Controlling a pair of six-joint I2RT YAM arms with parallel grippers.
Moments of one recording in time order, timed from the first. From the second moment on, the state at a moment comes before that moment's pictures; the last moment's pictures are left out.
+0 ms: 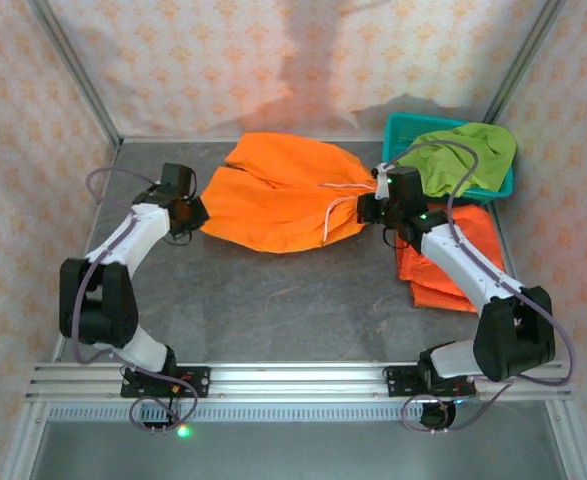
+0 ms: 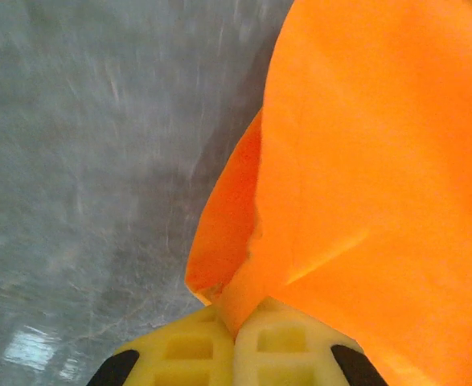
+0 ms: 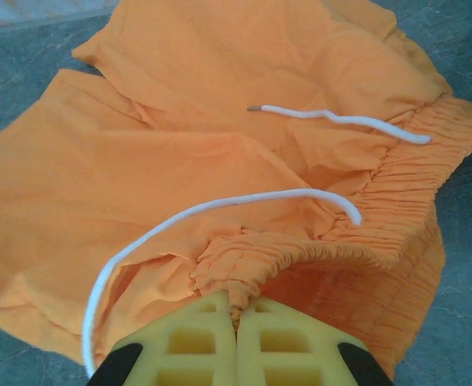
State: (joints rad) left arm -0.04 1.52 1.16 -0.67 -0.05 -0.60; right arm 0.30 1.36 1.01 -0.33 -0.18 0.29
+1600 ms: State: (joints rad) left arm 0.07 1.09 1.83 -0.54 -0.04 -0.41; right arm 0.23 1.56 1.75 -0.29 -0.46 0.32
